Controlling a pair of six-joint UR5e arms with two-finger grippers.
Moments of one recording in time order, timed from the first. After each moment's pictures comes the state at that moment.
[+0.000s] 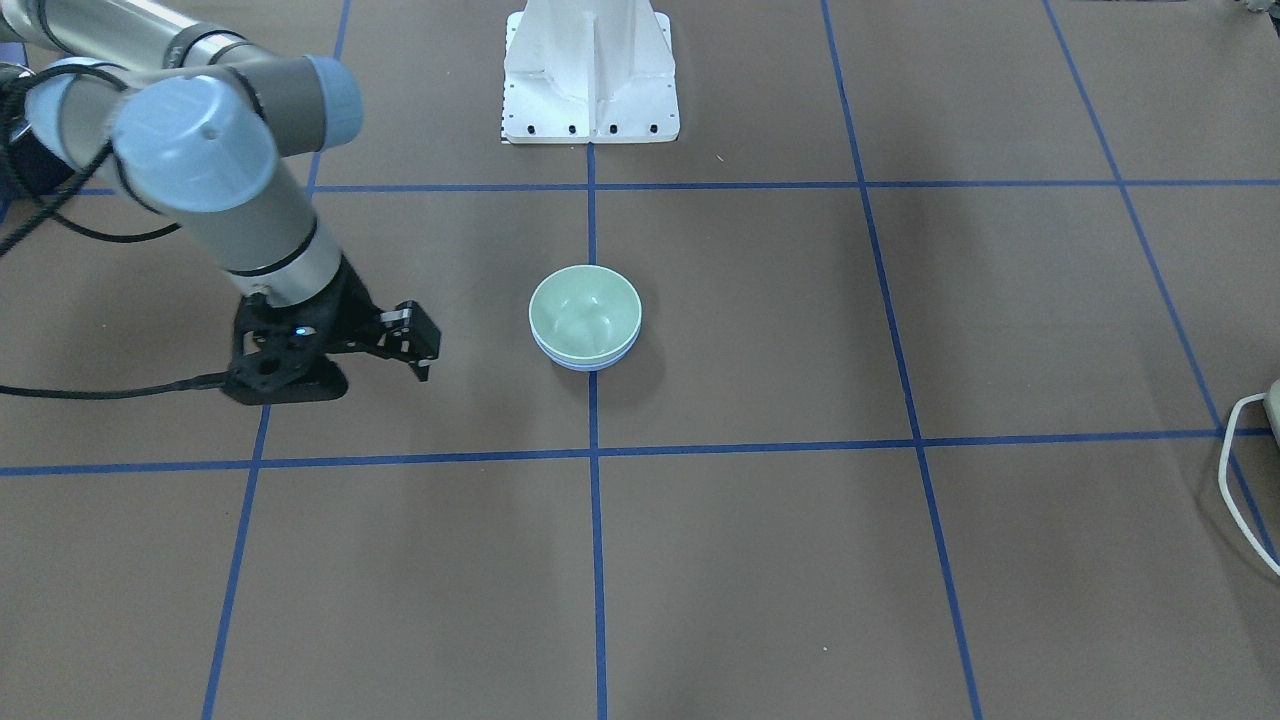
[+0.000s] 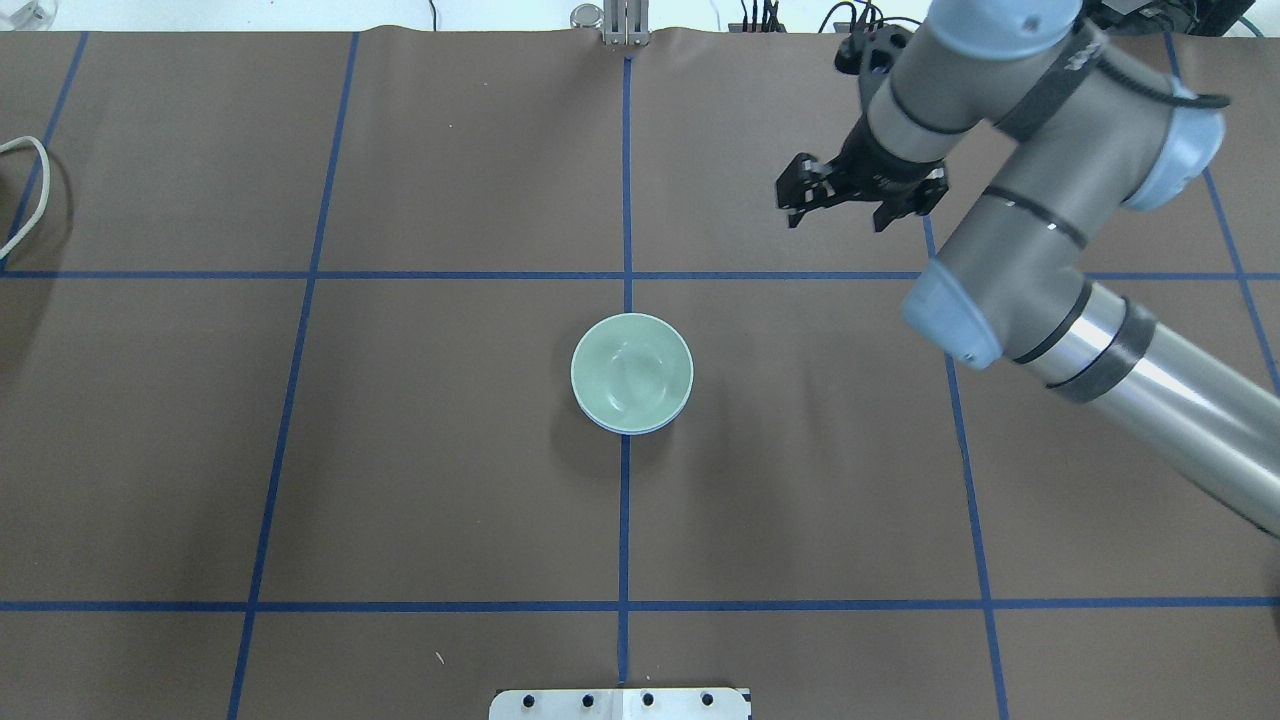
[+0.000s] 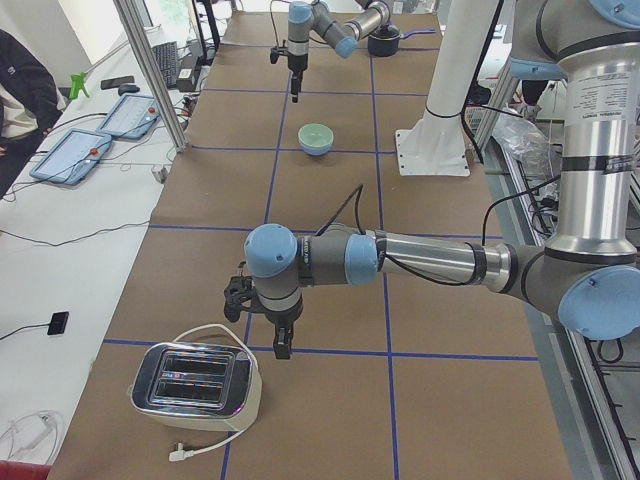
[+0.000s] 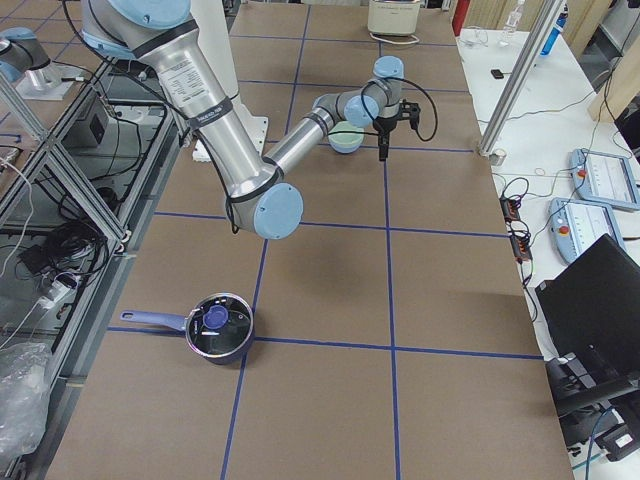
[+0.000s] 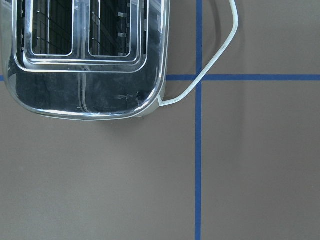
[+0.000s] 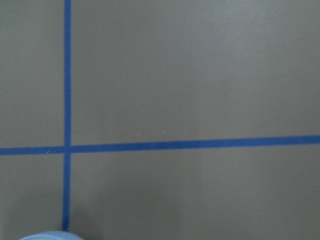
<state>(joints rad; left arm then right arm) -1.63 -1.53 -1.73 -1.41 -2.33 0.08 0.92 -1.00 1.67 -1.55 2.15 0.89</state>
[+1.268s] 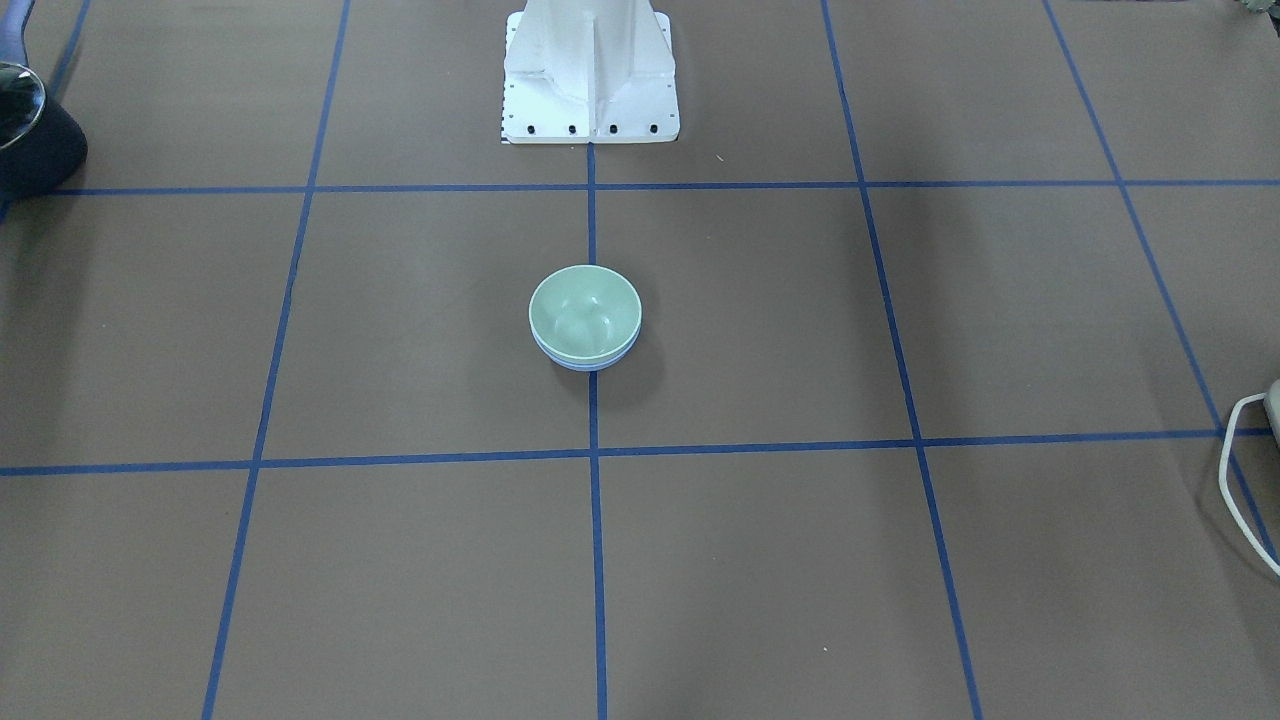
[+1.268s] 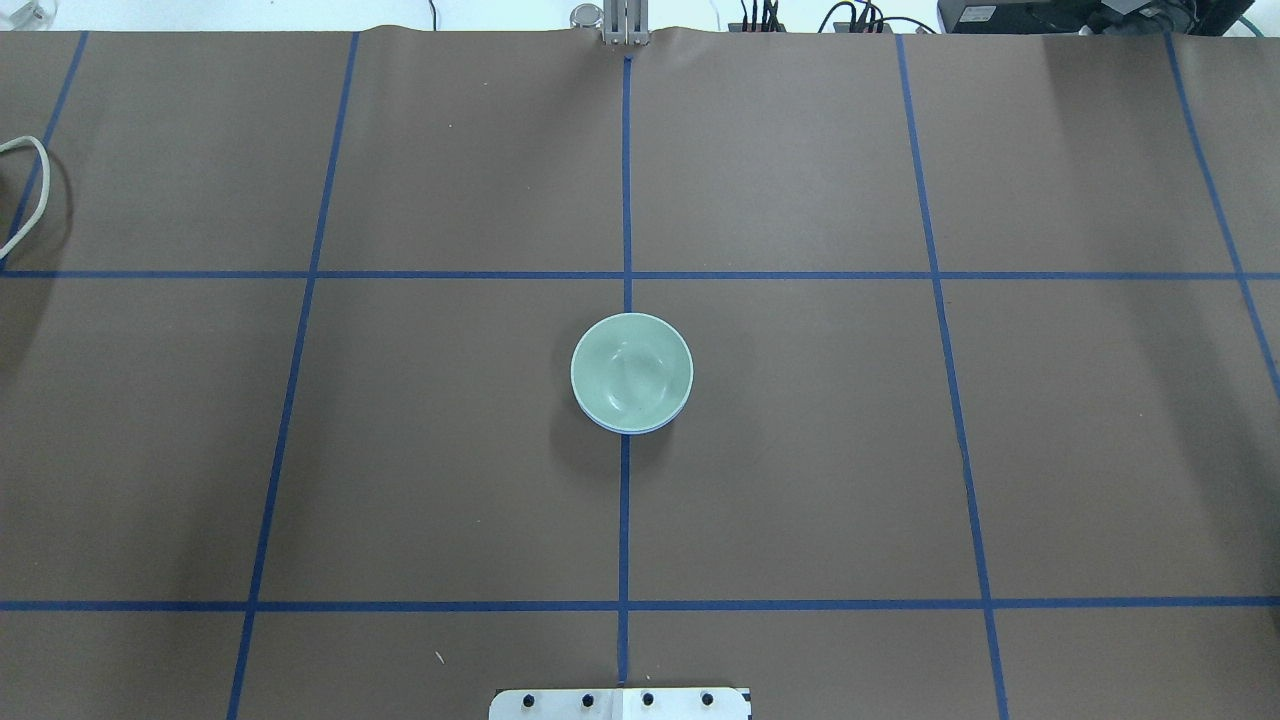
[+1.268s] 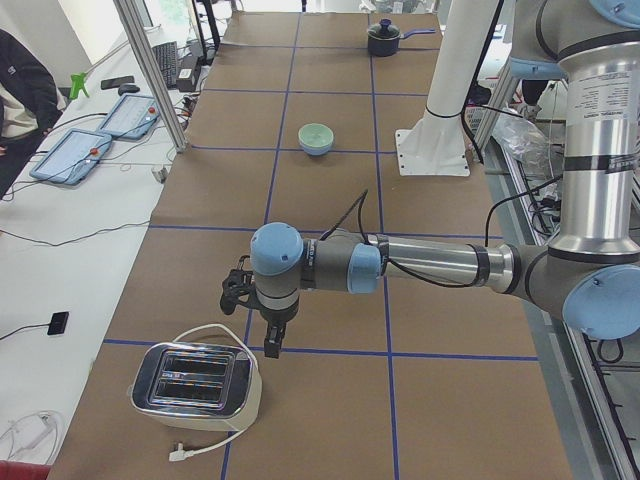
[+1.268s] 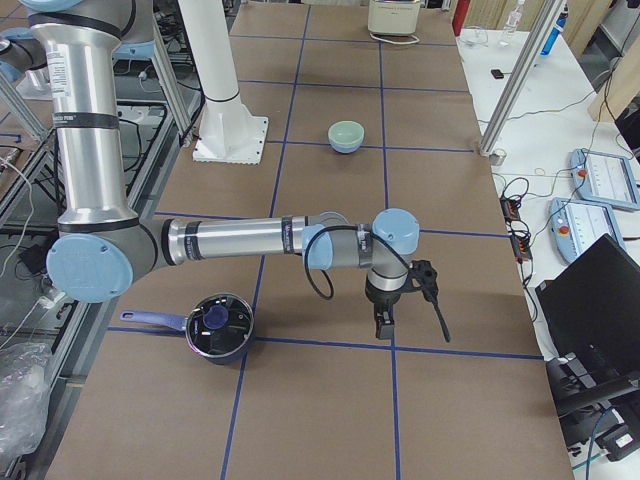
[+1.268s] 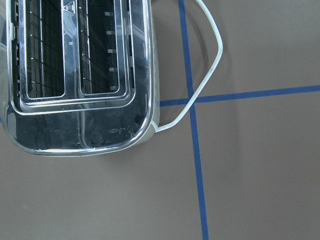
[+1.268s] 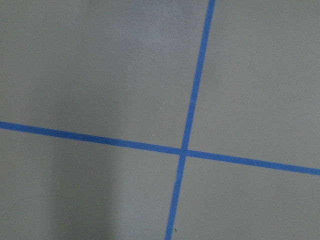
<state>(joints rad) -1.63 -1.51 -1.72 -1.55 -2.33 0.09 1.53 -1.56 1.63 -1.59 2.24 -0.03</state>
